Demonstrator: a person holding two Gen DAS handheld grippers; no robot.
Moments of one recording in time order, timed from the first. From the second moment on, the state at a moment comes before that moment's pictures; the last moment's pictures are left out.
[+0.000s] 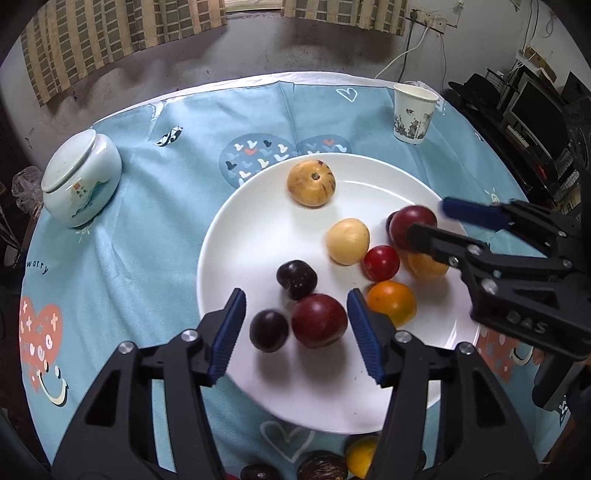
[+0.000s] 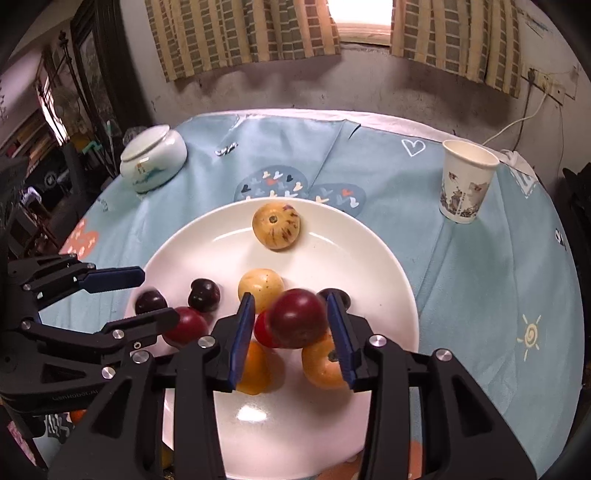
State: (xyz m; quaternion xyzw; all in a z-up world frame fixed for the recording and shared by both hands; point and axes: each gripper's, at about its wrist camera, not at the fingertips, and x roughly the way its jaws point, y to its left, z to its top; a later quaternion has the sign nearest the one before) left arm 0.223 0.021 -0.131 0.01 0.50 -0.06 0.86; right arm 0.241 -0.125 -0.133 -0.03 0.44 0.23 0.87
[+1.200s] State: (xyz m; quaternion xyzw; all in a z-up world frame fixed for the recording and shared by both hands) left arm 0.040 0.001 -0.003 0.07 0.38 -0.02 0.92; right arm 0.006 -0.157 -0.115 0.01 0.45 0.26 0.86
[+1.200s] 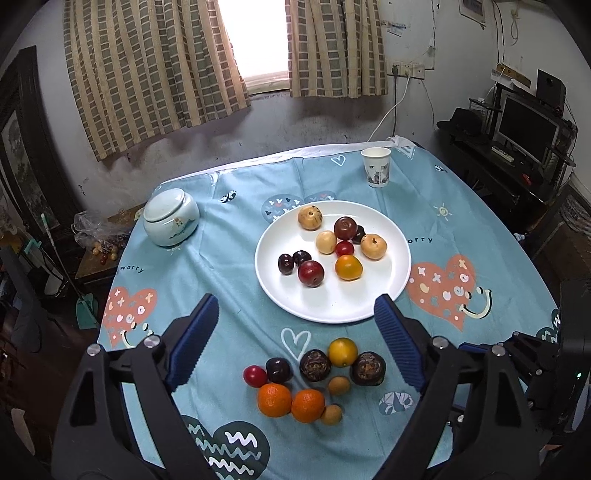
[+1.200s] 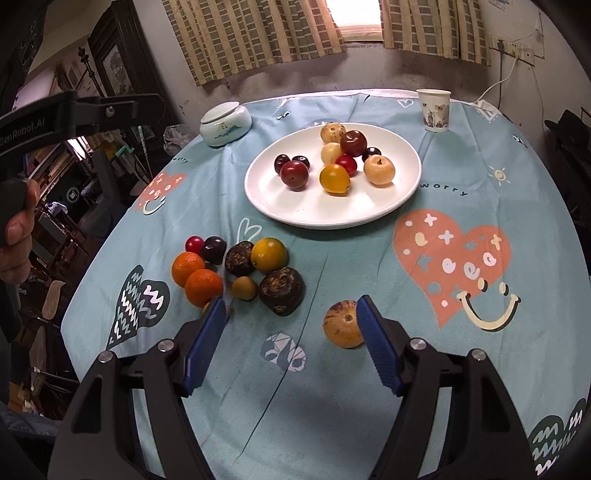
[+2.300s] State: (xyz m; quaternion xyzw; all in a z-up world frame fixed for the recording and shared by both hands) left arm 0.004 0.113 -0.109 -0.03 0.50 0.01 0.87; right arm 0.043 -0.152 -0.187 -0.11 0.49 0.19 0.84
